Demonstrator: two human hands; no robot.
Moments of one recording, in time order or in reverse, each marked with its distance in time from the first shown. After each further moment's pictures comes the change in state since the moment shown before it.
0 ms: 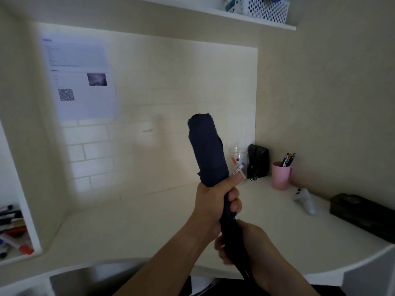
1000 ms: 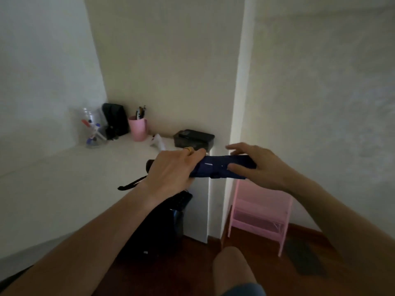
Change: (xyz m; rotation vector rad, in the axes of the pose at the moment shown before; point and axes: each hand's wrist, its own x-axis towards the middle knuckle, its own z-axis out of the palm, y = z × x) left_hand -0.046 -0.119 0.127 1.587 -0.751 1.192; right_hand -0.250 -0.041 -0.213 -1.479 0.783 -0.424
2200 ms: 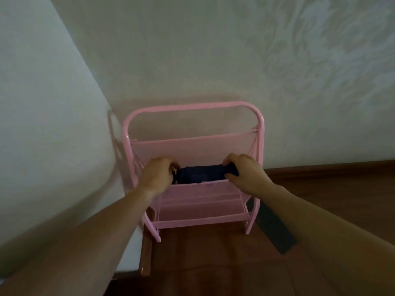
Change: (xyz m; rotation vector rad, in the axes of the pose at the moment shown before) left_hand 0.222 0.217 0.810 -0.756 -0.719 -0.261; right_hand 0.077 0.721 0.345 -0.039 -0.089 0.704
